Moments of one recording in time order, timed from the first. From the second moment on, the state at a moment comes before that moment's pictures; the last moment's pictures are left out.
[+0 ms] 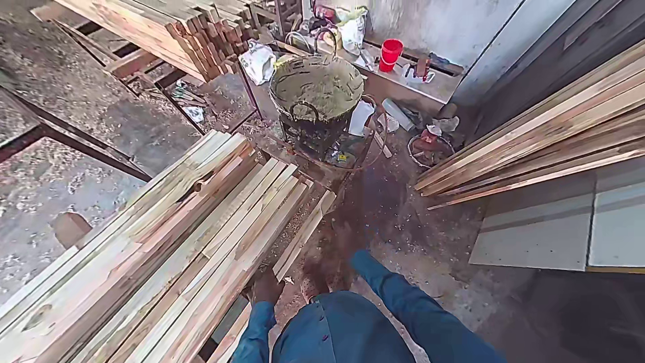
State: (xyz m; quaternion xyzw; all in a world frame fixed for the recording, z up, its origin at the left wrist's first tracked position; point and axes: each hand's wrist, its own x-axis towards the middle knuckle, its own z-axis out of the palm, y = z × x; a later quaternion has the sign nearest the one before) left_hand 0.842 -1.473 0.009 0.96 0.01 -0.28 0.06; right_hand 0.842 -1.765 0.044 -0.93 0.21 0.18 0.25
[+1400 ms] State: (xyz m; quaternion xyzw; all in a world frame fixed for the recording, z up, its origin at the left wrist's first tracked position) left_hand 0.803 -1.477 -0.001 0.99 0.02 -0.11 0.04; right_hand 0.884 -1.777 0.081 -0.93 0.24 0.13 0.23
